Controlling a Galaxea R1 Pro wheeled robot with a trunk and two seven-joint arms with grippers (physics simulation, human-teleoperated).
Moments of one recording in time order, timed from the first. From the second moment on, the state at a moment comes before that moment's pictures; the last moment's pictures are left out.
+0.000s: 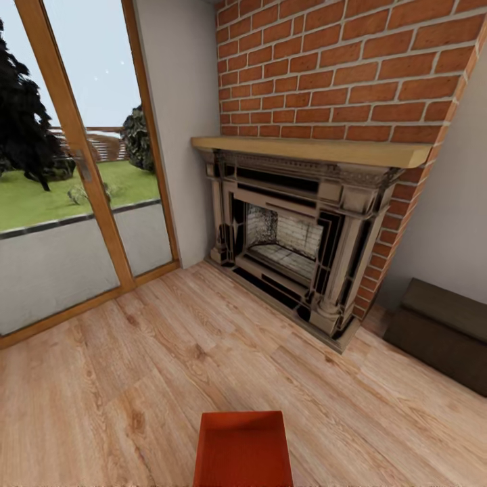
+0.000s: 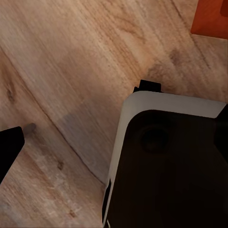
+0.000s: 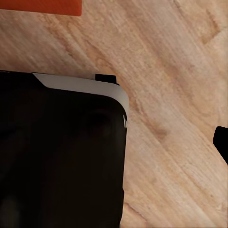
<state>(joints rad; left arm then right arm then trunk) -0.17 0.03 0.00 -0.02 0.16 -0.13 0.13 -0.13 0.02 0.45 0.03 -0.34 -0.24 -0.12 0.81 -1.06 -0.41</state>
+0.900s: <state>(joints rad) -0.17 0.03 0.00 -0.02 0.16 -0.13 0.13 -0.13 0.02 0.45 0.03 -0.34 -0.24 -0.12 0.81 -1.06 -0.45</state>
